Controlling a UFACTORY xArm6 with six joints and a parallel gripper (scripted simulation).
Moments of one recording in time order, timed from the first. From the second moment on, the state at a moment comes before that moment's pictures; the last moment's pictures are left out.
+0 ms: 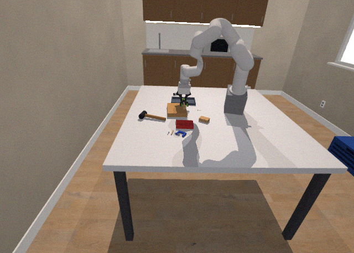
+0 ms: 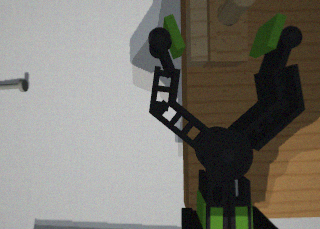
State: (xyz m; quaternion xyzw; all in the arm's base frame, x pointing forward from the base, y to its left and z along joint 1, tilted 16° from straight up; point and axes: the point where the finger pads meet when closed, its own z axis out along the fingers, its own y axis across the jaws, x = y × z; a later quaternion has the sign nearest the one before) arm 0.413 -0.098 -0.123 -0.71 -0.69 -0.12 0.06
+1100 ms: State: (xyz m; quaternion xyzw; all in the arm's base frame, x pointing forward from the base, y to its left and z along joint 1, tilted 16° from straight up) arm 0.414 -0.096 -0.132 -0.71 -0.69 -0.12 0.06
